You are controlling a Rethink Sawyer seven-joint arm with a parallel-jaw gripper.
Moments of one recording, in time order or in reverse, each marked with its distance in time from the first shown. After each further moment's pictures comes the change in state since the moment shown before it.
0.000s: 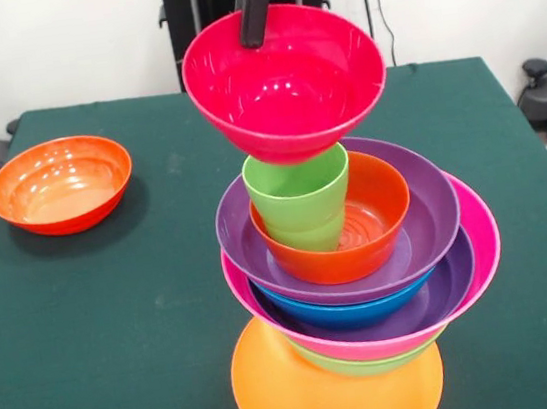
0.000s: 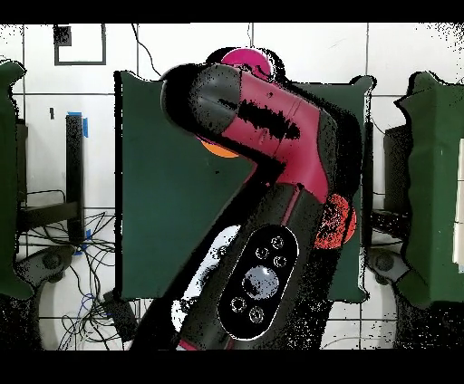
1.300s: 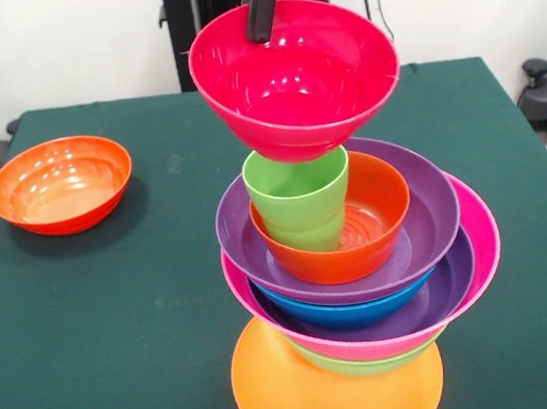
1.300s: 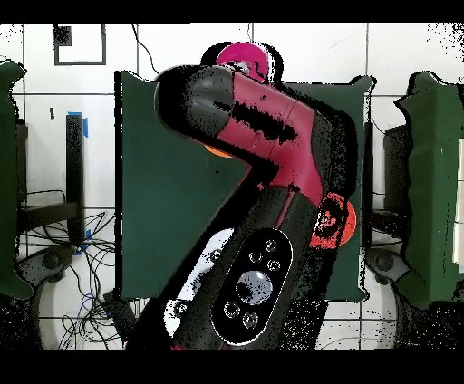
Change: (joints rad) arm 0.014 -0.006 -0.001 0.009 0.000 -0.050 0.000
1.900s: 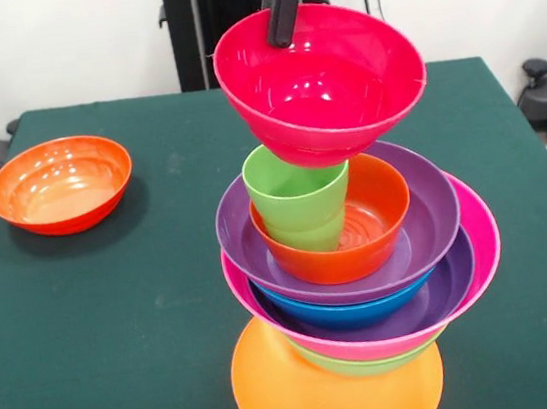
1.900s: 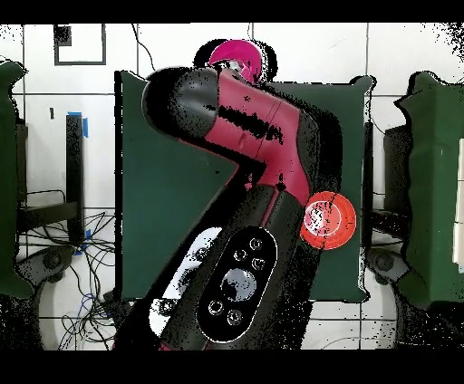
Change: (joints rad) arm 0.025 0.011 -0.012 0.000 0.000 -0.035 0.000
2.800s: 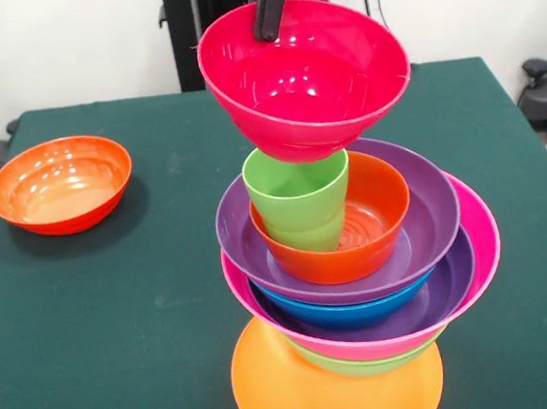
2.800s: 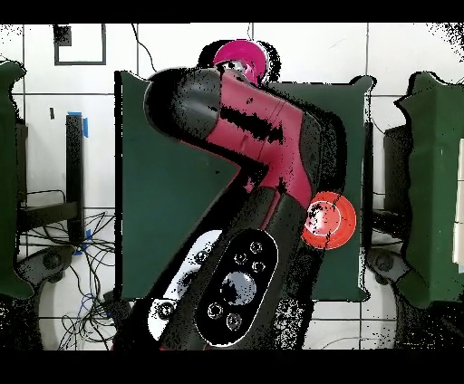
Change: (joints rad) arm 0.001 0.001 -0.017 0.002 0.000 0.000 0.000
